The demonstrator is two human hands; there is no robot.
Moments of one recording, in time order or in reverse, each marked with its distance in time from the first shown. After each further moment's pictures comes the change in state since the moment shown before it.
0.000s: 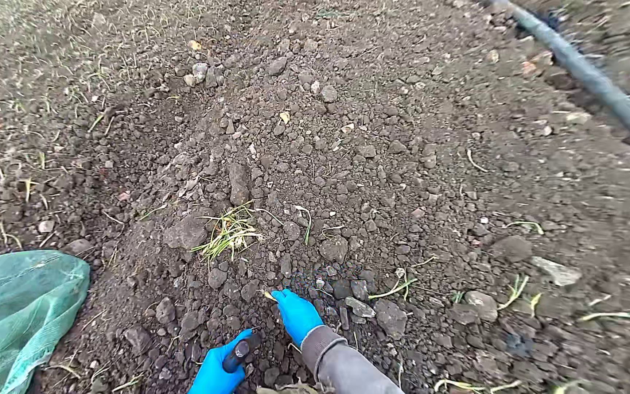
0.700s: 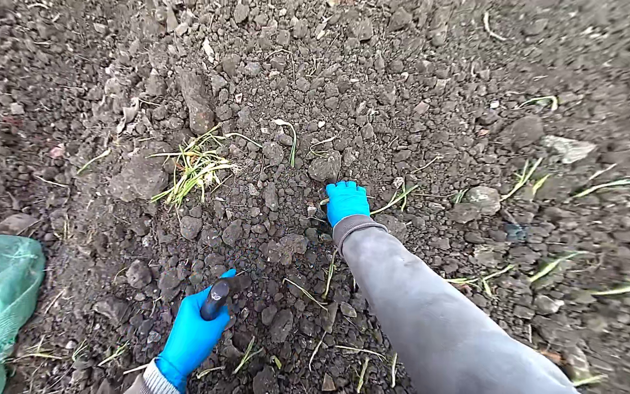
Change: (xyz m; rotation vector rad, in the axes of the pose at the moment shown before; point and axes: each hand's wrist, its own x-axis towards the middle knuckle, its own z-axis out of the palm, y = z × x) left_hand 0.007 0.016 -0.013 0.020 0.111 -0.048; right_hand 0.021 0.102 -0.060 -0.169 0.076 0.552
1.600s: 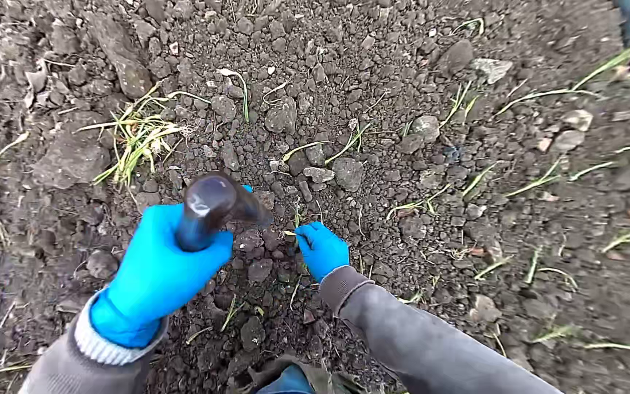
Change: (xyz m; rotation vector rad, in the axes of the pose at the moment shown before) left_hand 0.018 0.085 -0.009 -0.052 -0.211 0.666; right_hand -0.156 0.020 0.150 0.465 0.151 0.002
